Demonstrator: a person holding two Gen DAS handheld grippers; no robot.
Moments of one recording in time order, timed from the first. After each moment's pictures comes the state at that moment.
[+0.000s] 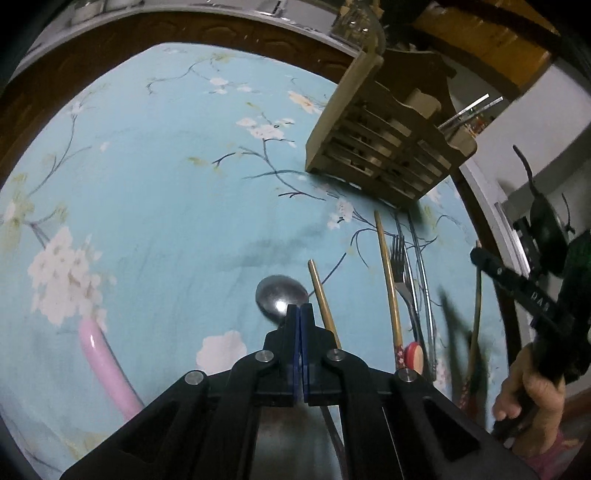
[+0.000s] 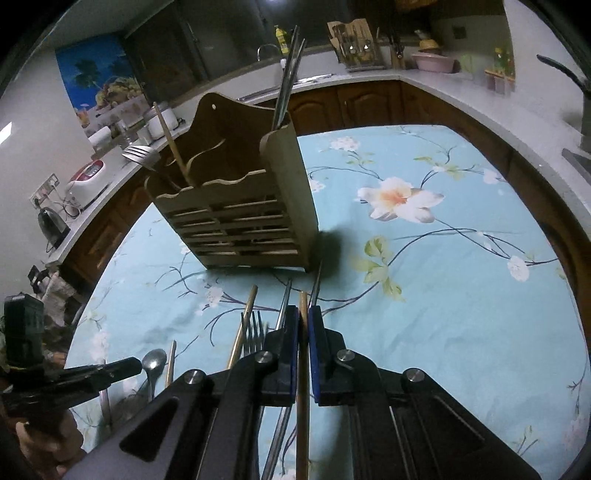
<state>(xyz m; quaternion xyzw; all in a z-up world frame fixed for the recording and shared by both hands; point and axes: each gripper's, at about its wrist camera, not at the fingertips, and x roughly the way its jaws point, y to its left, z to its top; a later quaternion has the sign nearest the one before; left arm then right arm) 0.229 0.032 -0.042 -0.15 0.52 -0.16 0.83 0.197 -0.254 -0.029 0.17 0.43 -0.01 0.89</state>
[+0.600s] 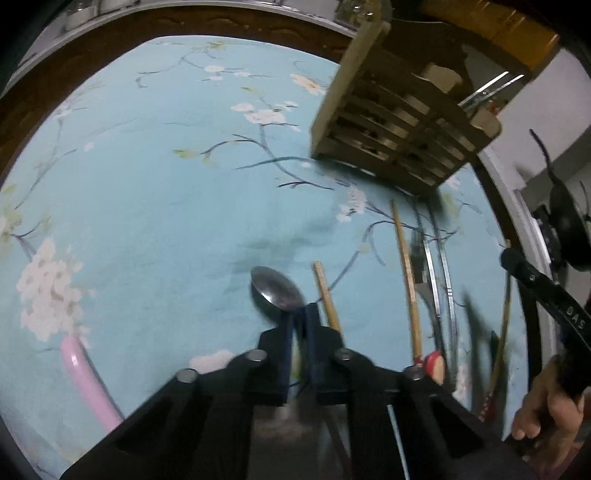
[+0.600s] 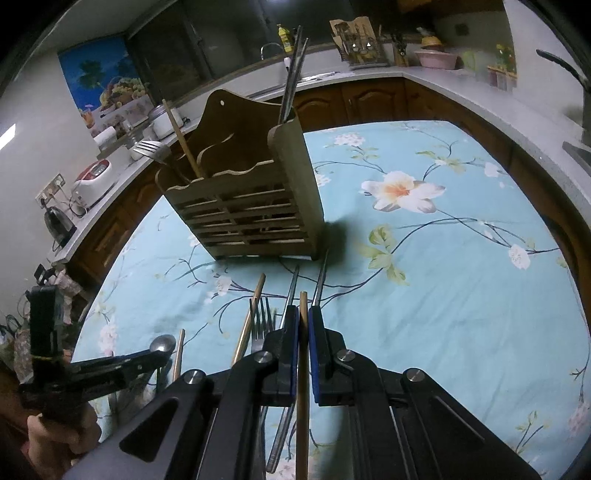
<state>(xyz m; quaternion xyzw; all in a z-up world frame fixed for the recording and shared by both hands) 0.254 0.003 -0.056 -0.11 0.54 -0.14 0.82 0.189 -0.252 -0.029 0.18 0.43 -0.01 0.89</state>
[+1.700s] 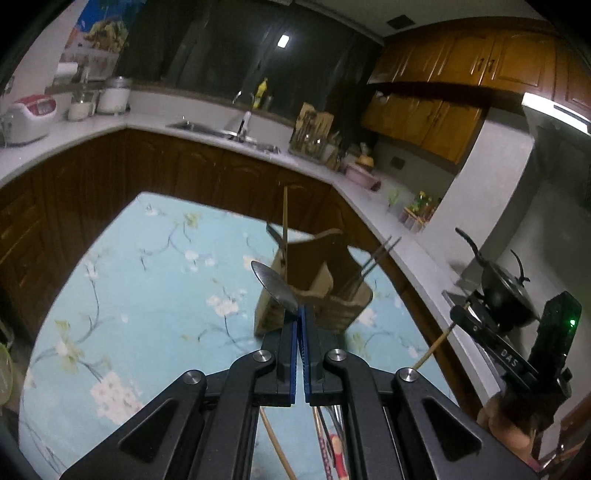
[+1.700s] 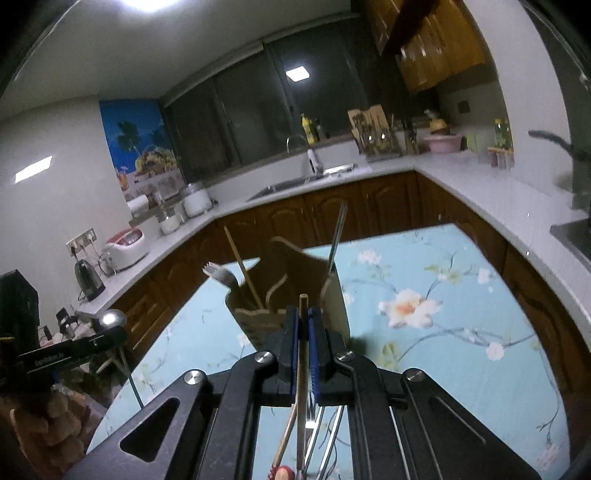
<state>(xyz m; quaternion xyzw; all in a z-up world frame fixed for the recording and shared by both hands) 0.172 0.058 0.106 -0.15 0.30 -0.18 0.93 0.162 -0.254 0.084 0.17 0.24 0.00 0.95</state>
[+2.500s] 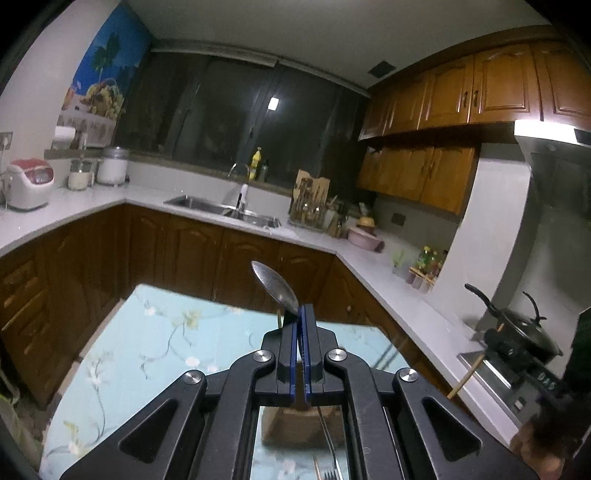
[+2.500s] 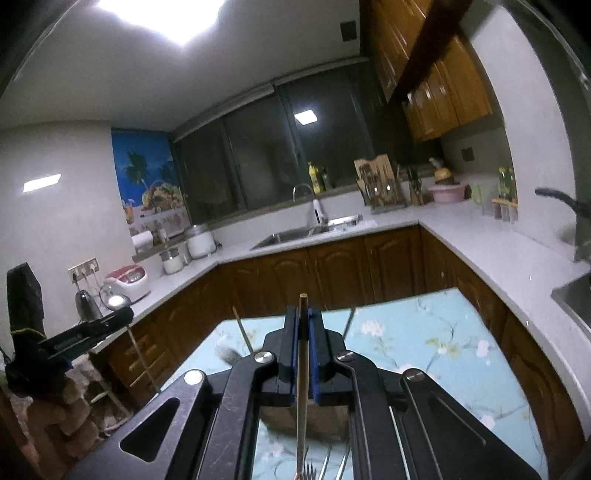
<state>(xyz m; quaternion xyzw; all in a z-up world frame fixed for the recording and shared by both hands) 0.221 0.035 0.117 -0.12 0.17 -0.16 0.96 0.193 -0.267 0.143 0.15 0.16 -0.01 0.98</state>
